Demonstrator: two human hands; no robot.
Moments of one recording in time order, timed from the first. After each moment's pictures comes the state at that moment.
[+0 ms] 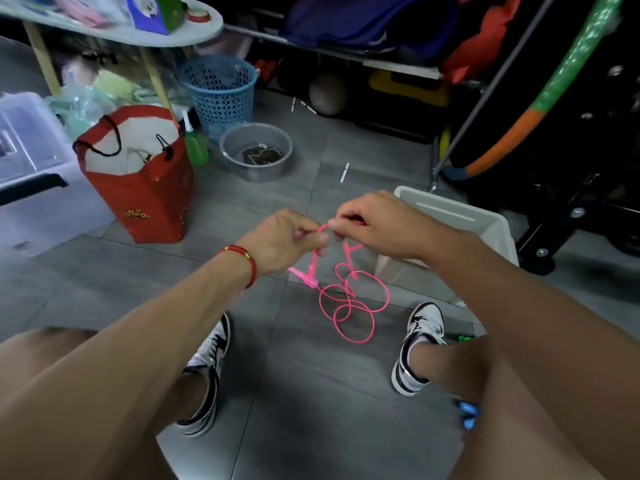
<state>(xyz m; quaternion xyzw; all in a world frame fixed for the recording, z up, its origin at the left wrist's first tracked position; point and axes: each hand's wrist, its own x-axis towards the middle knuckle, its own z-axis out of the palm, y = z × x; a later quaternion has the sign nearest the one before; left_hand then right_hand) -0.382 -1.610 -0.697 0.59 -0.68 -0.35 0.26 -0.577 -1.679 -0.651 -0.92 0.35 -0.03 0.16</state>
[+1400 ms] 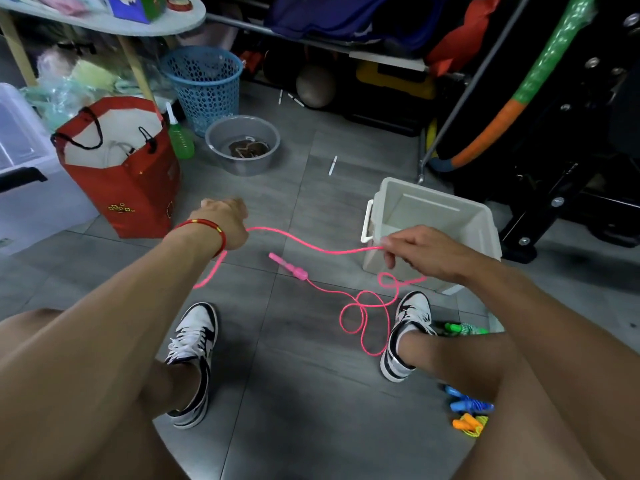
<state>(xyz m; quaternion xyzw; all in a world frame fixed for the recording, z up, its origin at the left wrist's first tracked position) -0.337 -1.624 -0.713 0.80 -0.55 -0.23 -0.01 -0.678 -1.668 -0.687 -0.81 0.48 -0.02 0.35</state>
